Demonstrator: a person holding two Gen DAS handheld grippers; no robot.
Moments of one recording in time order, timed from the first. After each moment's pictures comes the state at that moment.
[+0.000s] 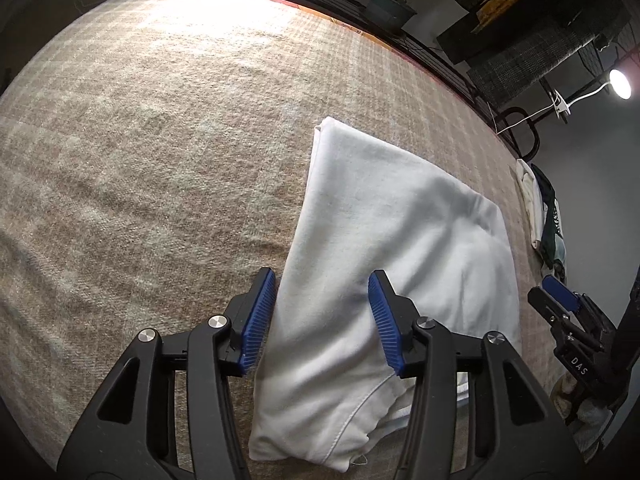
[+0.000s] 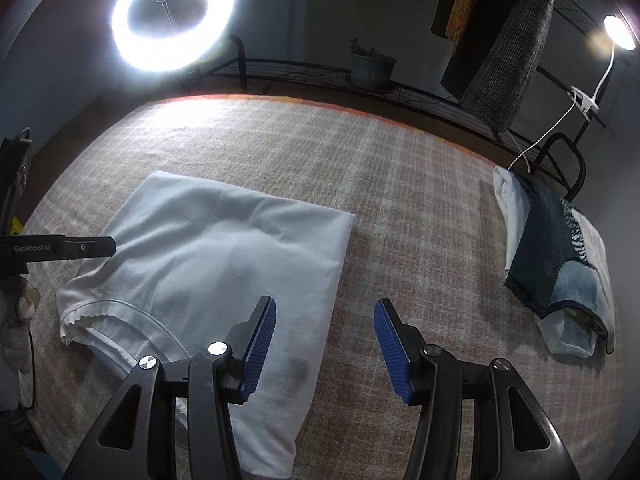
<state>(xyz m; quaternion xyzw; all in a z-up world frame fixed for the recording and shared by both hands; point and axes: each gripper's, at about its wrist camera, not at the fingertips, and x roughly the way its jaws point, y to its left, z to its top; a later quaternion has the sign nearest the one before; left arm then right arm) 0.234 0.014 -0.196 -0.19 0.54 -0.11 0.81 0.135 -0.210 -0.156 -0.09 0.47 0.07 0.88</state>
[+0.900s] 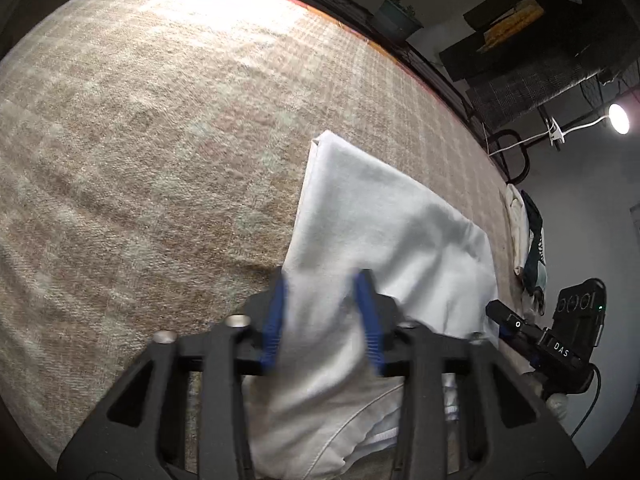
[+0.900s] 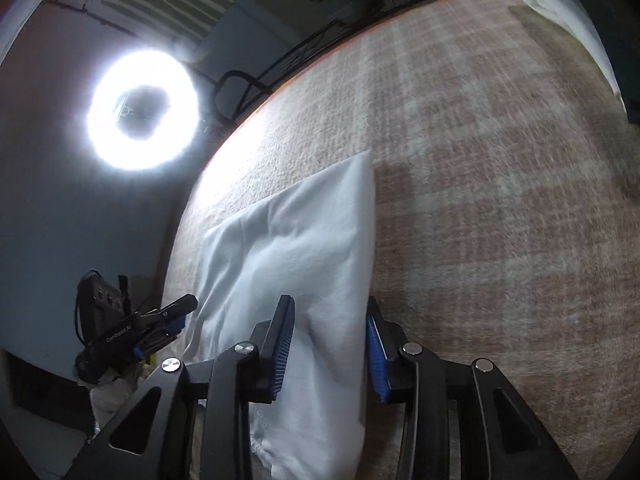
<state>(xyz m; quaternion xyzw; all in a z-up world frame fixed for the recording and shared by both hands) 0.248 0.017 -0.204 -0.25 0.54 -0.12 0.79 0.169 -0.275 -0.225 0.27 0.51 0.20 0.79</state>
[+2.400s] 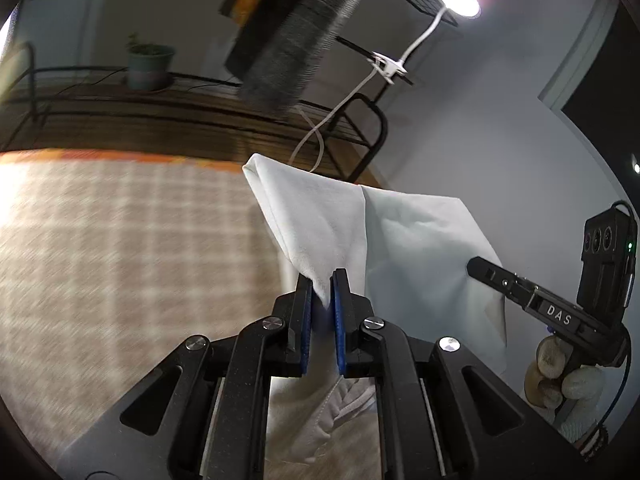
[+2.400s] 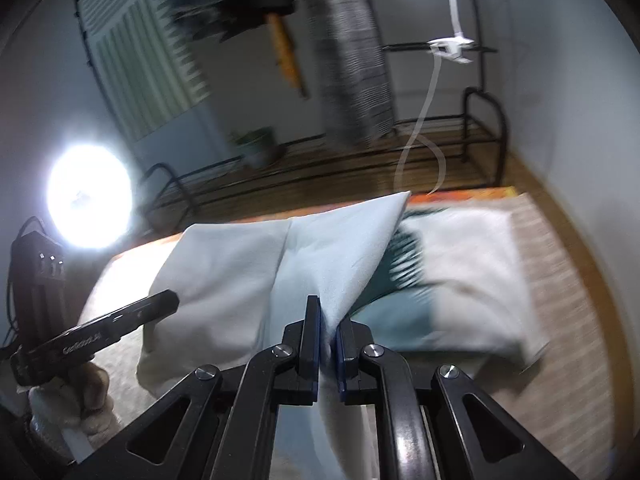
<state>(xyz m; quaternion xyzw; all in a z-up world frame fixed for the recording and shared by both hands) 0.294 -0.349 -0.069 -0.12 0.42 -0.33 0.84 0.152 -0.510 -0.059 0.12 0.38 0.02 0.92</state>
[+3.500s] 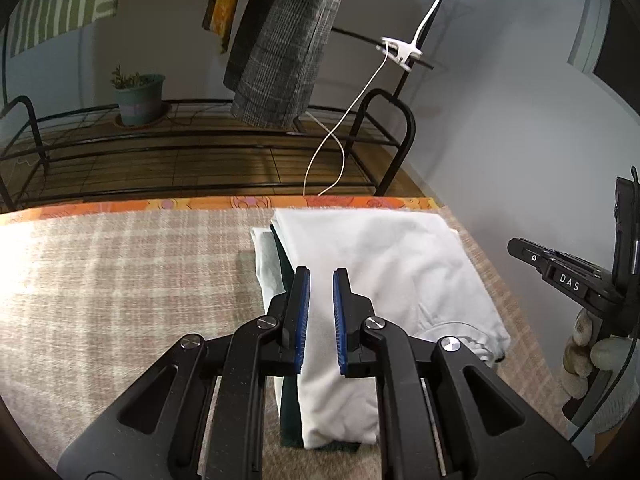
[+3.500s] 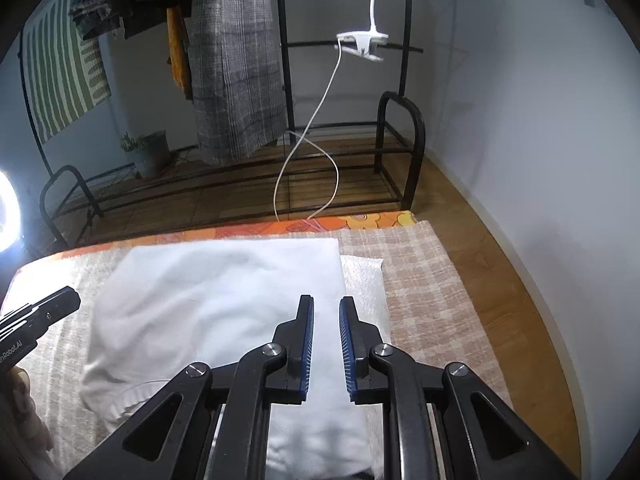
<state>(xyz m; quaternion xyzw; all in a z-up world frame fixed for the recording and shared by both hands) 0.336 -0.429 -0.088 -0.04 0.40 -0.27 0.88 0.217 -0.626 -0.093 0.06 0.39 -0.11 0.91</state>
